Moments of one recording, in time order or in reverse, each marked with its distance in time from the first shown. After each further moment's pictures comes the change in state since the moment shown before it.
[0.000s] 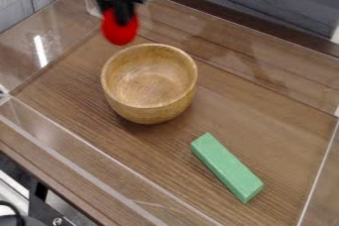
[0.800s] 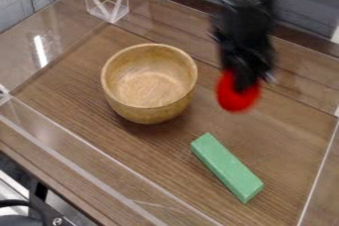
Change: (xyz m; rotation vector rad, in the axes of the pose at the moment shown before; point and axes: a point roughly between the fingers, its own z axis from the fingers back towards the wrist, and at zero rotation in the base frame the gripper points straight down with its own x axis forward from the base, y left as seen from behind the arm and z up) arm -0.006 -0.163 -0.043 -0.095 0.067 -0.504
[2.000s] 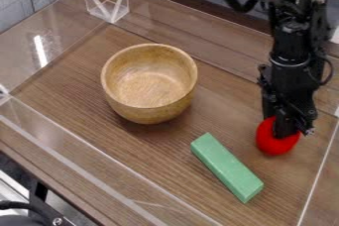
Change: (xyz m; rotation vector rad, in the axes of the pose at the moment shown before) arm 0.022 0.000 -0.055 0.003 0.003 -0.036
